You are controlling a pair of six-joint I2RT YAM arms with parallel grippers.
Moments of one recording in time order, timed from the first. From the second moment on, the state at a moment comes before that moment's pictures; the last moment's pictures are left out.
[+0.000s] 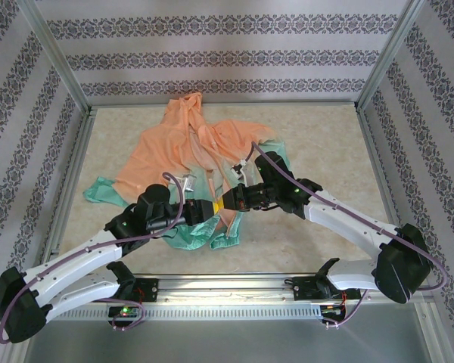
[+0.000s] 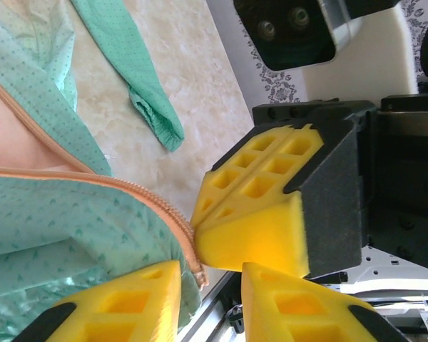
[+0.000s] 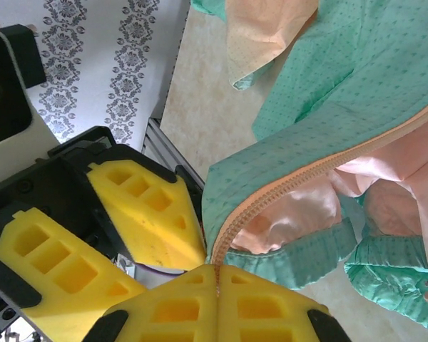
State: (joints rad) left arm -0.75 0.89 0.57 -0.04 0.34 -0.87; right arm 0.69 1.28 0.90 -0.30 -0.74 0.76
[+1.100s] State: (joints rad) left arm -0.75 0.86 0.37 0.26 0.31 -1.03; right arm 0.70 1.29 0.89 -0.27 -0.76 0.80
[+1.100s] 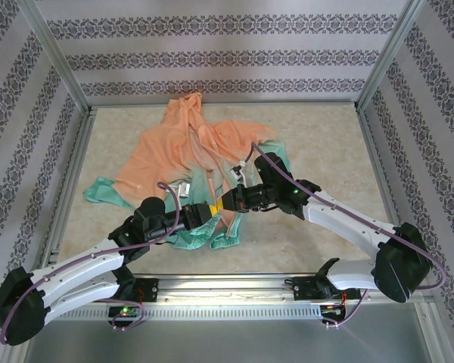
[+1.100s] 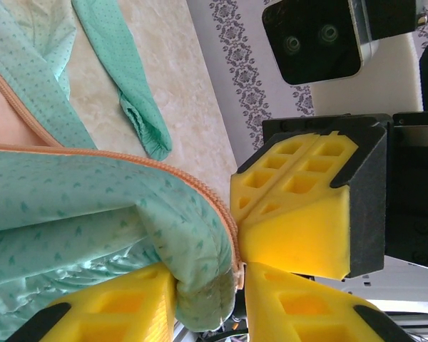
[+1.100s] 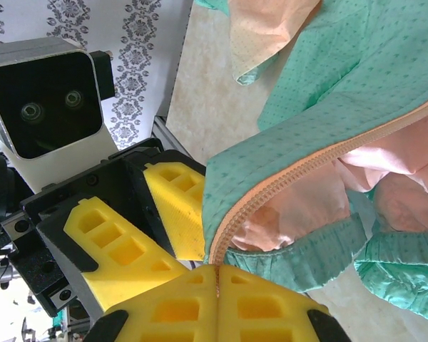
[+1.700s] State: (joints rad) left arm -0.75 0.85 0.32 0.35 0.32 -1.05; right arm 0.70 1.29 0.88 -0.26 -0.77 0.81
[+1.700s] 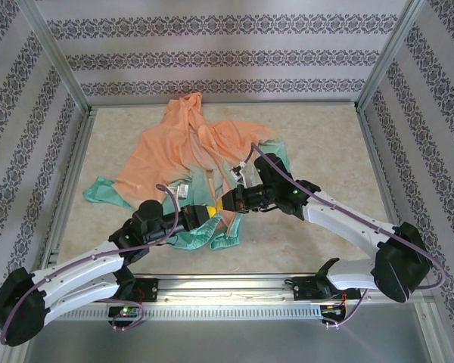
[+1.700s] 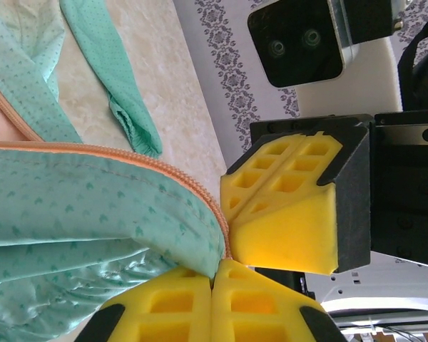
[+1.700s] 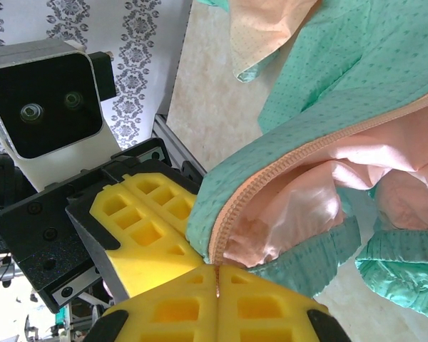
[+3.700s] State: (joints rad) left arm -0.74 0.60 0.26 0.15 0.25 -0.97; right arm 1.00 1.33 0.40 0.08 -0.10 0.33
